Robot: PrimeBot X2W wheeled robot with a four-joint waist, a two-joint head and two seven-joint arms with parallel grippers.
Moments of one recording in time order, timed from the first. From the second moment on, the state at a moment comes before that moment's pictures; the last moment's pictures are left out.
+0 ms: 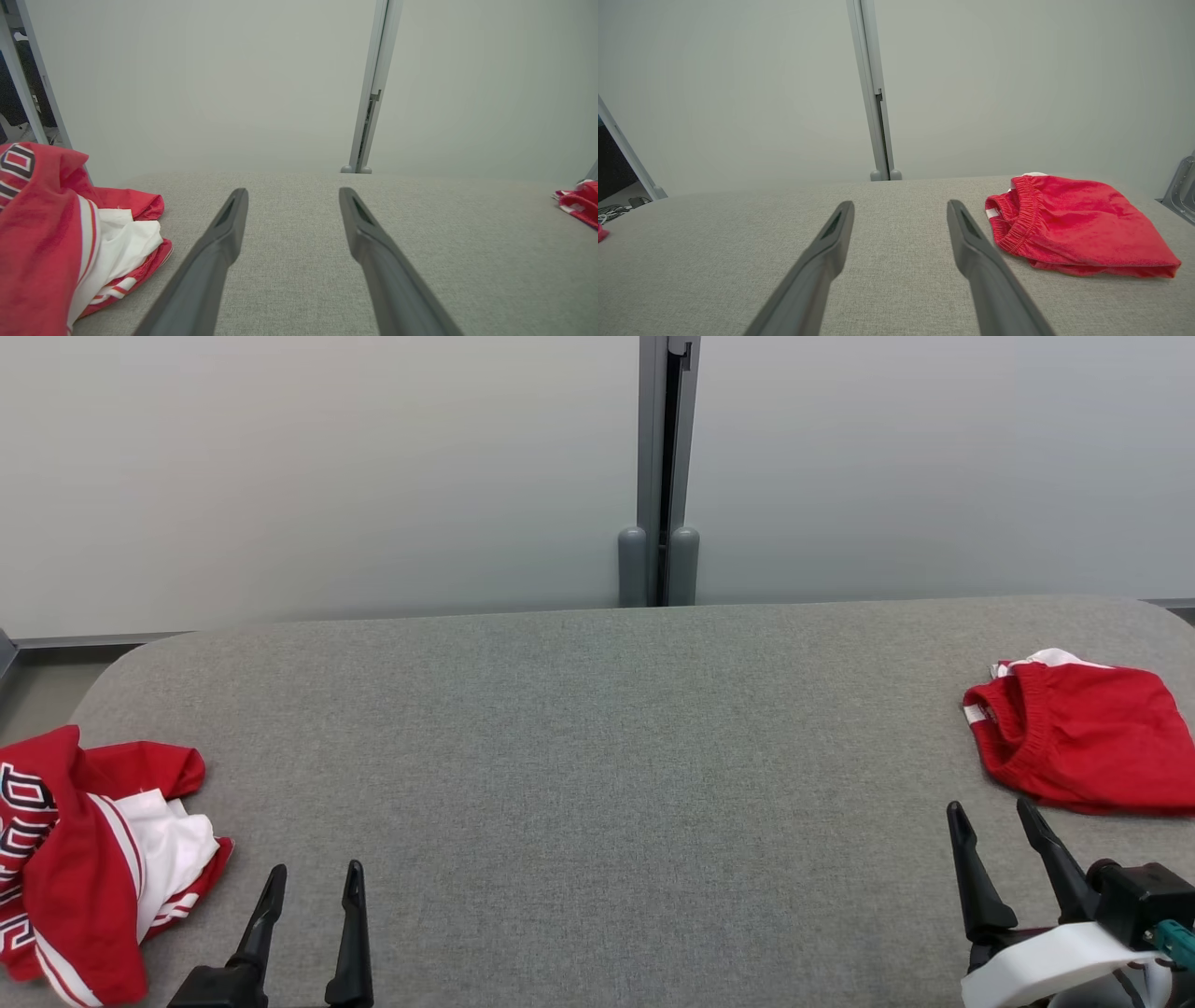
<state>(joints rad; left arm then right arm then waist) 0.14 0.08 -0.07 0.13 -0.22 0.03 -0.26 -0.03 -0.19 0.13 0.26 0.35 0.13 -0.23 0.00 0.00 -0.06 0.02</state>
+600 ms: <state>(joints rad) 0.12 0.07 -0.06 0.13 -0.19 0.01 -0.26 -0.04 -0.17 0.14 0.25 0.35 0.13 -0.21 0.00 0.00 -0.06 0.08</state>
